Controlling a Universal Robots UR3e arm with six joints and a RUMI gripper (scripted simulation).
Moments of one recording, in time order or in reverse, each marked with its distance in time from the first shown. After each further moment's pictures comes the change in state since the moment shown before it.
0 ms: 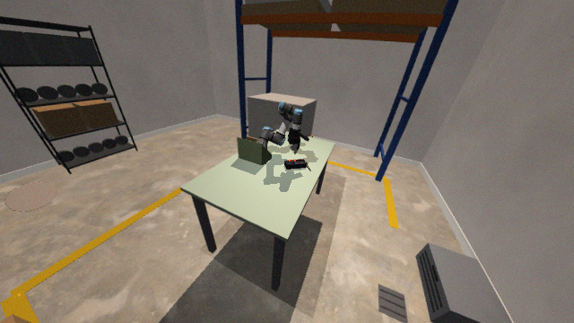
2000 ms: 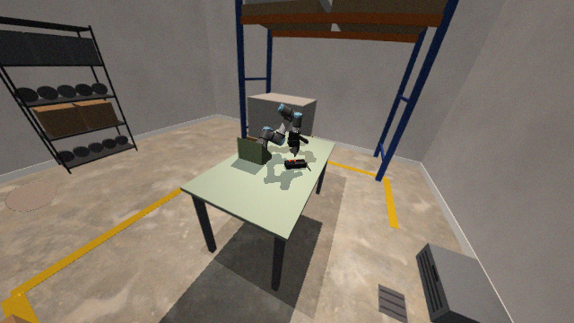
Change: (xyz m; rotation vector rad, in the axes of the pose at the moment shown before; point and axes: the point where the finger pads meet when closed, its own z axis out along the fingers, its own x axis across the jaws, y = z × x) arm 0.000 0.000 0.024 0.000 0.000 0.000
